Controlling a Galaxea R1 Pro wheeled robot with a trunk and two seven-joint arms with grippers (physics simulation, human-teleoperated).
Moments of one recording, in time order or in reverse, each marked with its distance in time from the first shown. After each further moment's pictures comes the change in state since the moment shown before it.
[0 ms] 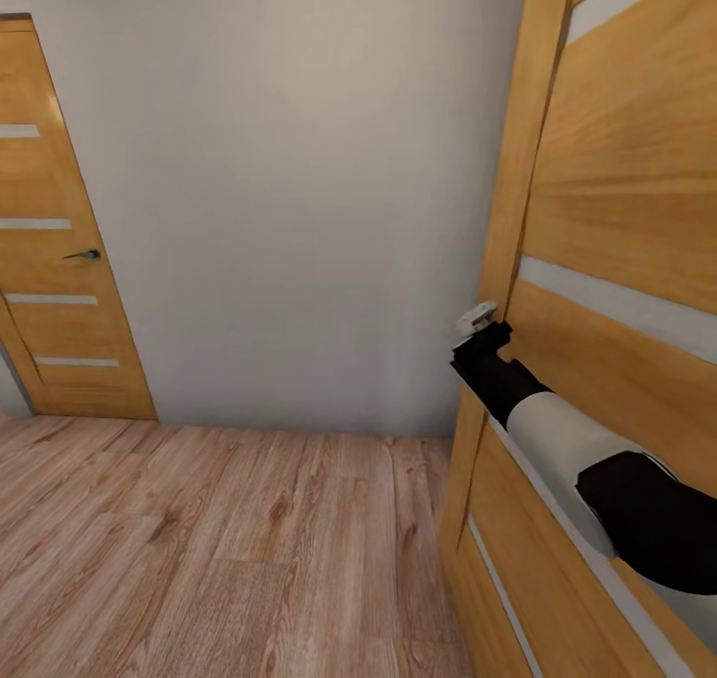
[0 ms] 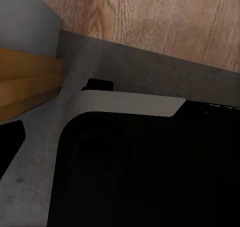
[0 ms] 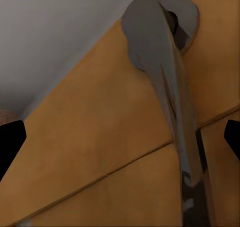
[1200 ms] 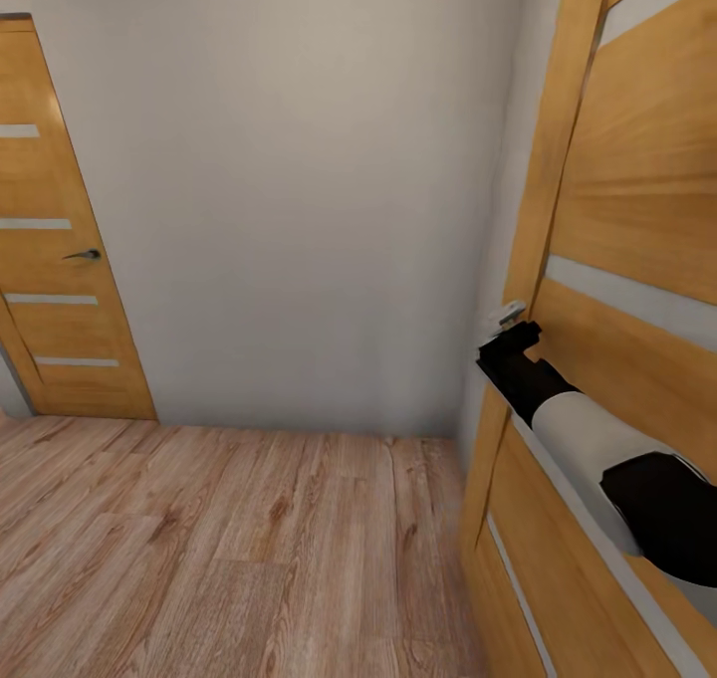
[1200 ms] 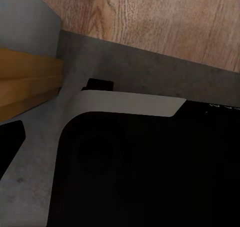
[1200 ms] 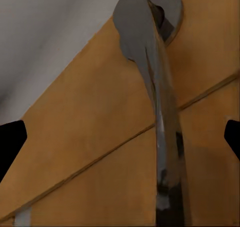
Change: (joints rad) left arm 0.000 0.000 0.001 0.000 0.000 0.000 0.000; right arm 0.000 -0.081 -0.021 -0.002 -0.007 -0.008 -0.008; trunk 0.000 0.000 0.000
